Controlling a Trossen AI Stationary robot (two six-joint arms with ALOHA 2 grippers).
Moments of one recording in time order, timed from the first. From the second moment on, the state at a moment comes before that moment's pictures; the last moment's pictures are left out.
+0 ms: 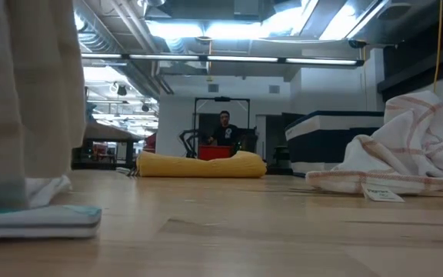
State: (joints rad) left arm -1.15 1.50 1.08 -0.52 -0.55 -1.54; right arm 0.48 2.41 2.36 -0.78 -0.05 0.27
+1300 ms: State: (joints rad) left arm -1.15 1.50 1.02 -1.15 -0.43 -2.01; right arm 0.21 2.41 2.24 -0.62 0.06 0.14
